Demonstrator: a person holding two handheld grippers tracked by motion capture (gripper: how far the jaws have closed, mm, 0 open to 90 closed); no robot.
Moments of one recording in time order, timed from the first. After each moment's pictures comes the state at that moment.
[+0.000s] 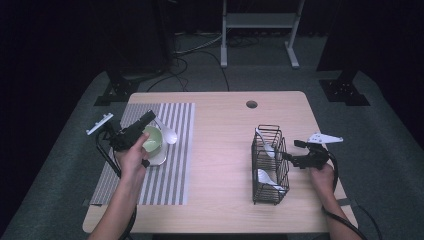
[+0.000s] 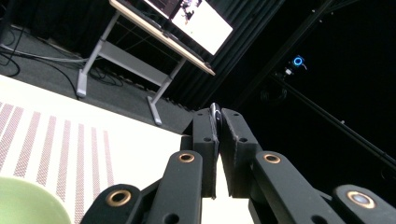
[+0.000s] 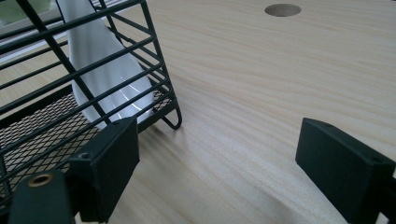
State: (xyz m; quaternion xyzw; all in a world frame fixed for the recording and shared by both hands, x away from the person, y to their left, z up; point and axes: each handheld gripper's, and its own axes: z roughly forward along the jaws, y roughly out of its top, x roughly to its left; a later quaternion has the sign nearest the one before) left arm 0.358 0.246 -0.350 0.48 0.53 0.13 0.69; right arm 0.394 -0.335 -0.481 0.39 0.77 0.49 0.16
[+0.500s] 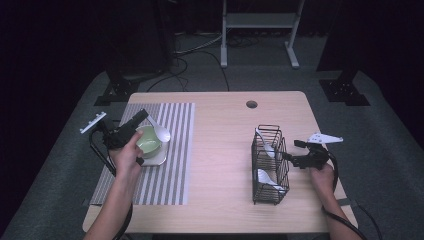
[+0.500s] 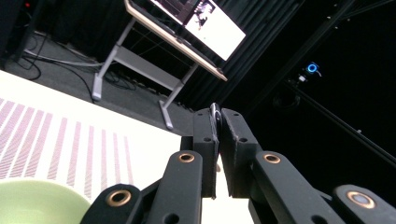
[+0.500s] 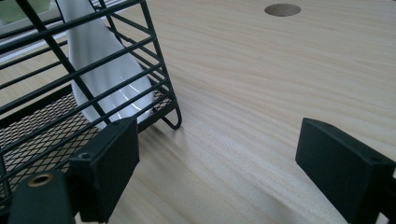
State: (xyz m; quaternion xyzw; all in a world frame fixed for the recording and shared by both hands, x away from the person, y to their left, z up) left arm 0.363 0.264 -0.351 0.47 0.55 0.15 0.68; right arm 0.394 -0.335 -0.481 0.39 0.77 0.49 0.16
